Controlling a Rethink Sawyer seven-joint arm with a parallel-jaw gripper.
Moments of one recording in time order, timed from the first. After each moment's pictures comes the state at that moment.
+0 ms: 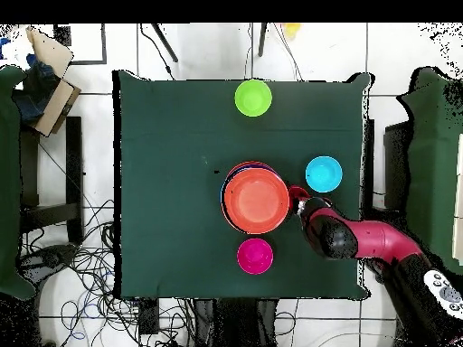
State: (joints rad) arm -1.02 -0.47 0.48 1.77 -0.80 0.20 1.78
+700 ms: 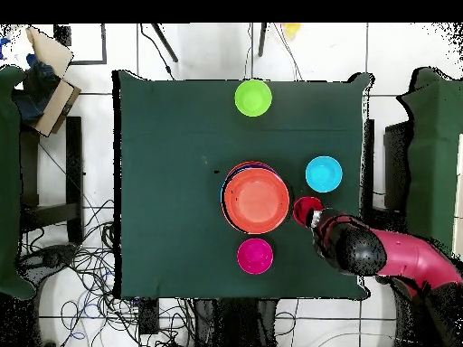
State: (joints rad) arm -1.06 -0.80 0.52 1.94 -0.58 0.44 1.78
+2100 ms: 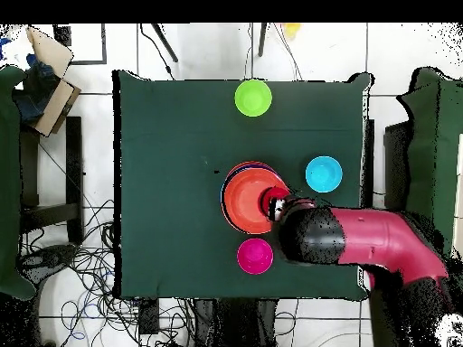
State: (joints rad) arm -0.84 -1.07 0.55 1.97 -0.41 0.67 1.78
